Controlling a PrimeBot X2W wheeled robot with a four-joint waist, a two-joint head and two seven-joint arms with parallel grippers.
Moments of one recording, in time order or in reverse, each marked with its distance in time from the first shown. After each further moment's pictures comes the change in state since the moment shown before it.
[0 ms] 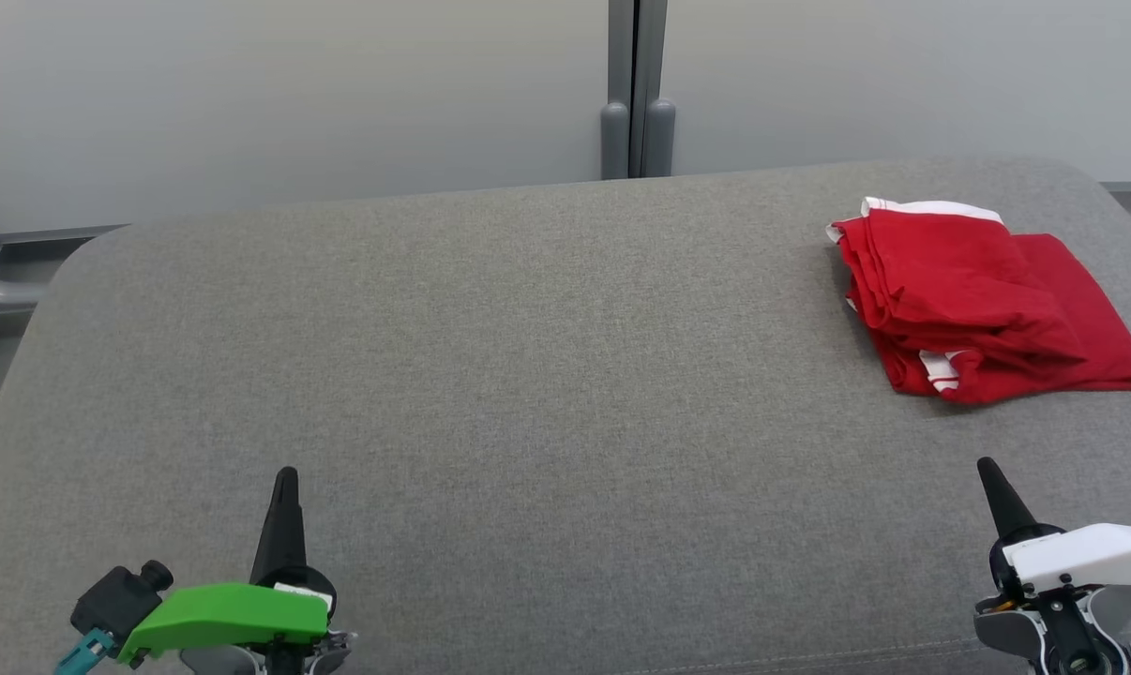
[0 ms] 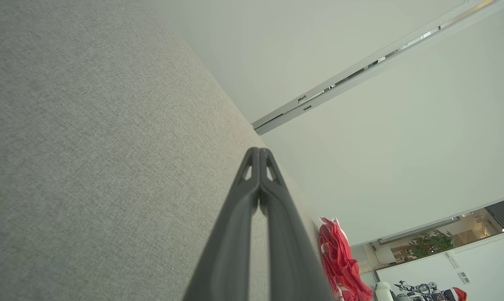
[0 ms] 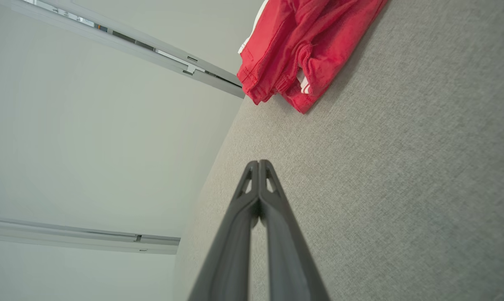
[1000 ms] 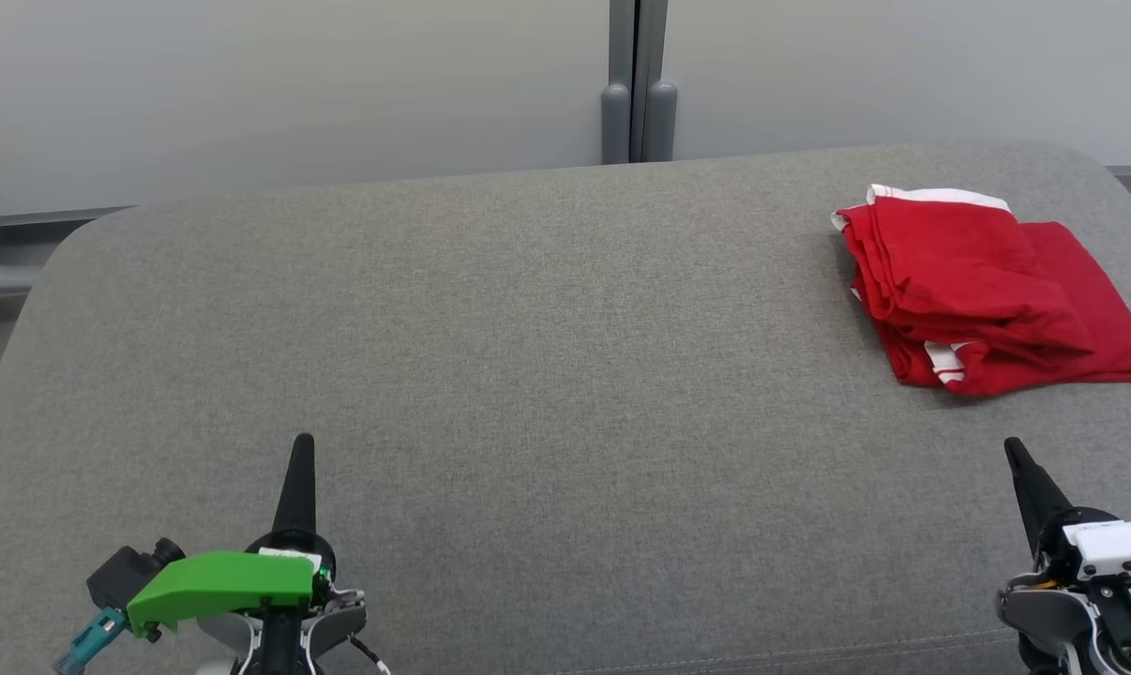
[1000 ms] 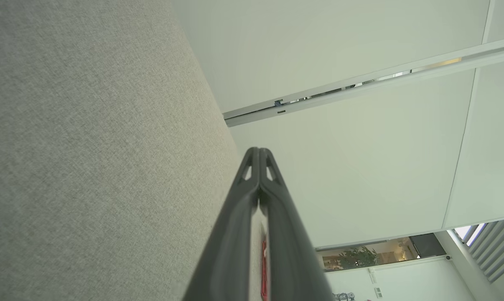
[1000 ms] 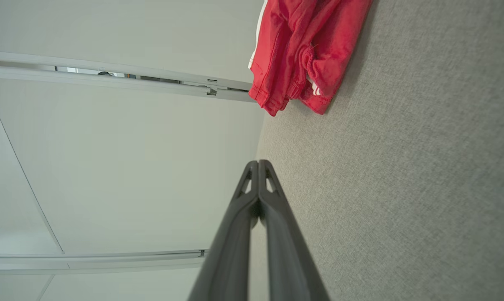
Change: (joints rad) left arm -0.063 -0.010 -0.026 0.012 -0.285 -0.018 0.032; right arm -0.021 0.015 -0.099 -0.019 0.255 0.000 0.104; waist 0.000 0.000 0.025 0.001
